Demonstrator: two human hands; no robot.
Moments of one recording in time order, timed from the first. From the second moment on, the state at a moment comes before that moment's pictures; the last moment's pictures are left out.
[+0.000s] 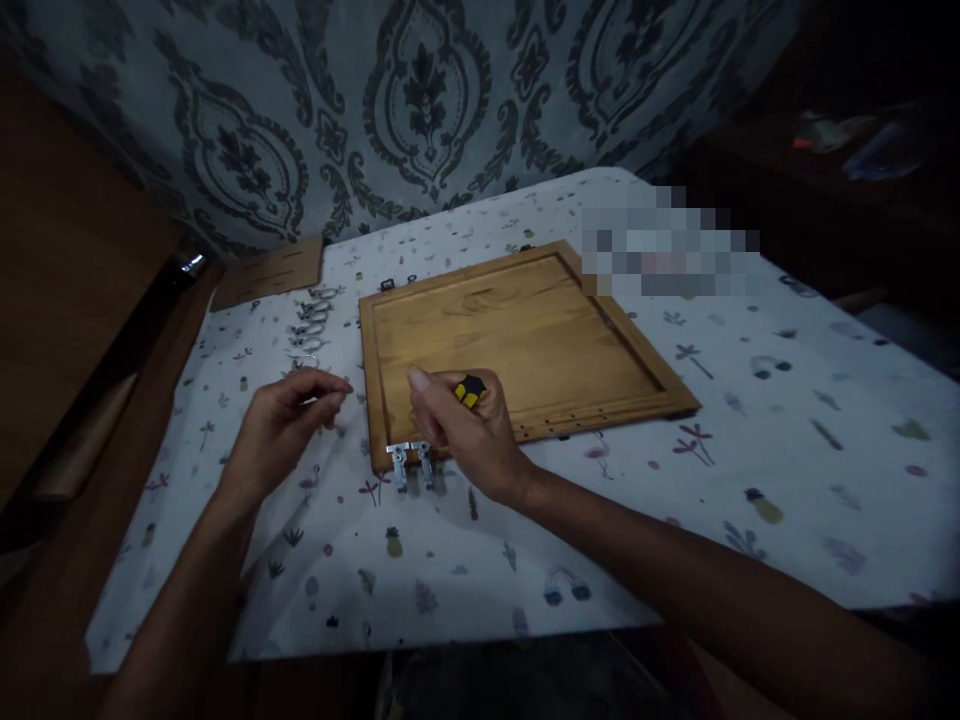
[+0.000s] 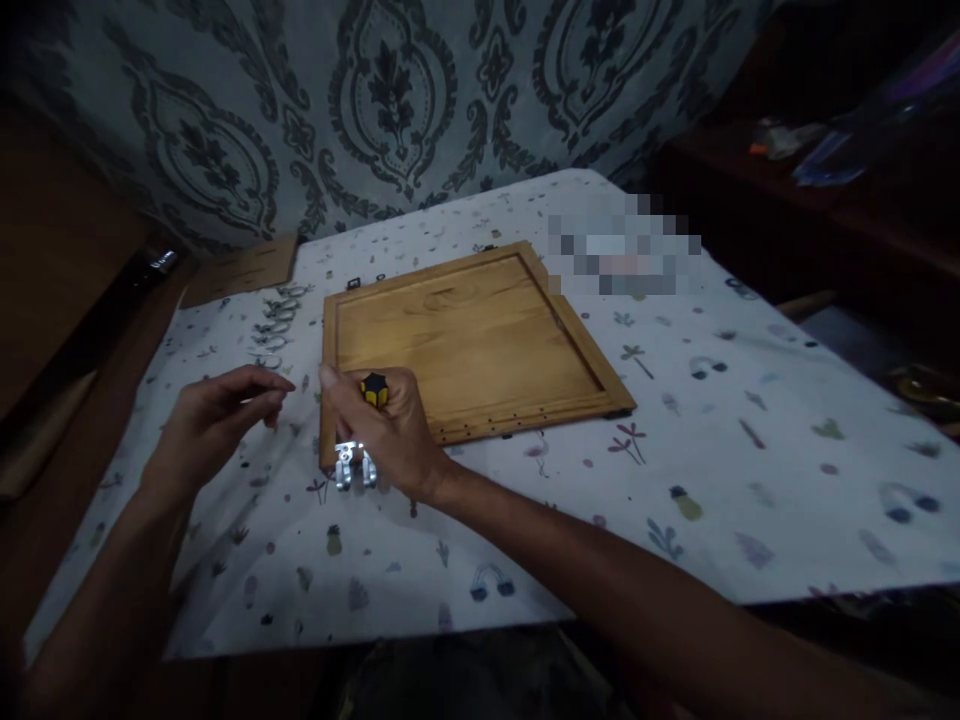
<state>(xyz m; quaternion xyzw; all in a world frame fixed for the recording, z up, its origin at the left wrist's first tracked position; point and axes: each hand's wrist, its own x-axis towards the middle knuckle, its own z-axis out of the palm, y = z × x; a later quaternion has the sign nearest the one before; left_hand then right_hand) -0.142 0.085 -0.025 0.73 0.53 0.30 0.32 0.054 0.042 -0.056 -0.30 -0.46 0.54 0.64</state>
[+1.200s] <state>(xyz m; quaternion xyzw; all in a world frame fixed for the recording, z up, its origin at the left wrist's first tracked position) -0.103 0.074 -0.063 0.80 0.36 0.19 0.45 0.052 0.043 -0.060 -0.31 -0.47 0.52 0.64</state>
